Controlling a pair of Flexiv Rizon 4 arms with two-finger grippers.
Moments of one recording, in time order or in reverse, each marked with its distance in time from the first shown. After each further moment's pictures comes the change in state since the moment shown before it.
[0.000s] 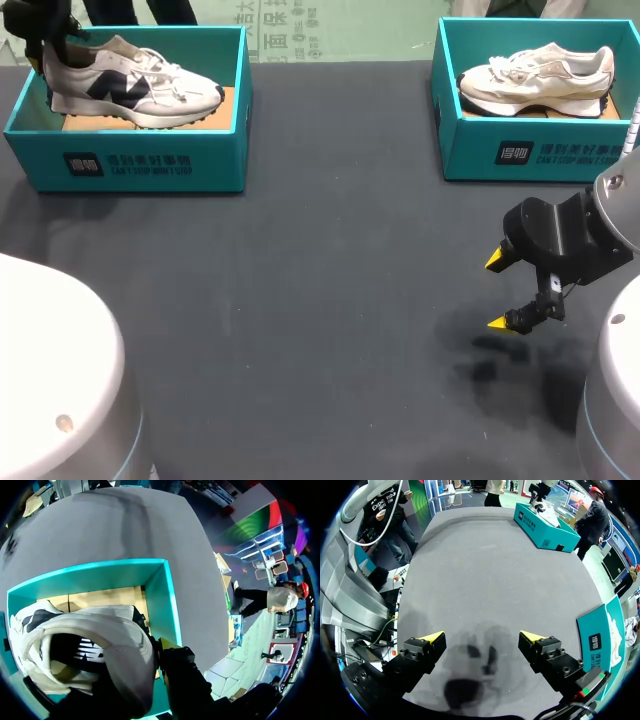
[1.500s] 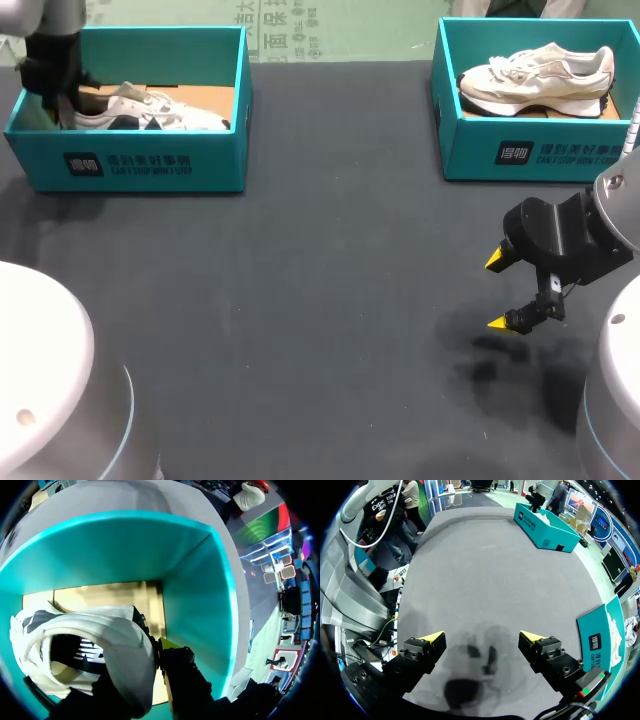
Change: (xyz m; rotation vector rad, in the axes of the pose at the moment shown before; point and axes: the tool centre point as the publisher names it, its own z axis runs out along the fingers) left arm -0.027 -0.003 0.091 0.003 -0.071 -0.035; right arm 0.000 0.000 0.000 0.000 0.000 0.000
